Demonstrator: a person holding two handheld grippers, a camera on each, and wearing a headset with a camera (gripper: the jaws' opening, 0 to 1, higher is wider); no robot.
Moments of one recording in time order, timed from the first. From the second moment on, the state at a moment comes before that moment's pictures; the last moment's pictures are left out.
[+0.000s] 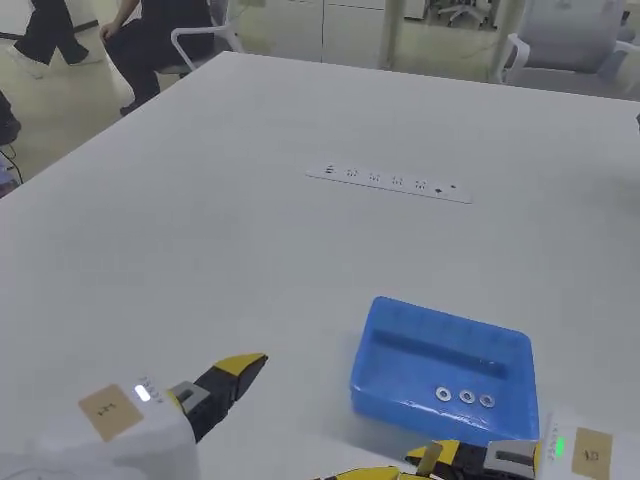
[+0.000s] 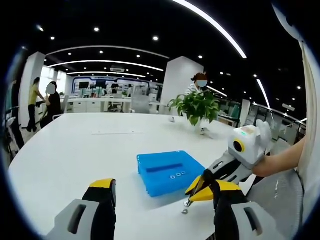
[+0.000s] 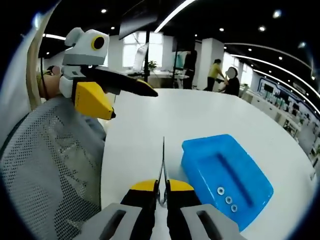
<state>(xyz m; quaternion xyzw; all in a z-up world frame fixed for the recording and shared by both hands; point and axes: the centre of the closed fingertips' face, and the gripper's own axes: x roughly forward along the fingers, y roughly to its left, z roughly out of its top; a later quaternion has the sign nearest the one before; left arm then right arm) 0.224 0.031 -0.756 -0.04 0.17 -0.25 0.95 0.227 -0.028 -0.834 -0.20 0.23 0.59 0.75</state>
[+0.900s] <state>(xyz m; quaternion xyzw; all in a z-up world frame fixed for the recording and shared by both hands) 0.223 0.033 -0.755 -0.04 0.17 -0.25 0.95 0.295 -0.034 -0.740 -0.02 0.18 0.54 0.83</state>
